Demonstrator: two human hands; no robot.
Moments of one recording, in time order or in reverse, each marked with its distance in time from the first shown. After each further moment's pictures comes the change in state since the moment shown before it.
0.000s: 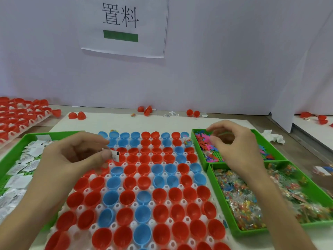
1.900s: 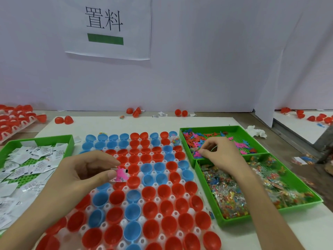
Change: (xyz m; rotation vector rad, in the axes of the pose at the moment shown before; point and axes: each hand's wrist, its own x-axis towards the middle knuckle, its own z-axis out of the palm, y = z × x) left_hand -0.010 0.003 0.021 0.006 -0.245 -0.078; right_hand 0.000 0.038 -0.003 -0.282 -0.251 0.267
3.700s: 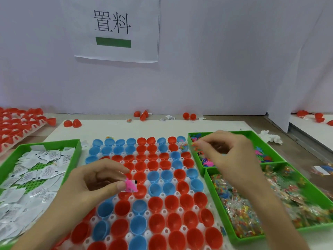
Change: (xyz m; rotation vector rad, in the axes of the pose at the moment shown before) left_hand -0.001 0.002 0.006 -0.054 -0.004 -0.070; right_hand -0.036 -0.052 -0.013 0.370 0.187 -0.361
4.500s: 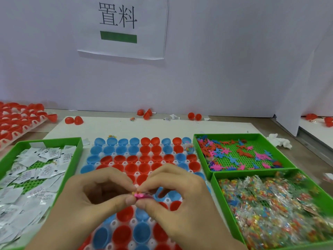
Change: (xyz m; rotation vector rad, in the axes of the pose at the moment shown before) left_hand -0.003 -0.001 0.006 -0.119 -0.006 0.125; right_hand -0.042 -0.043 0.072 0.237 -0.308 -0.154
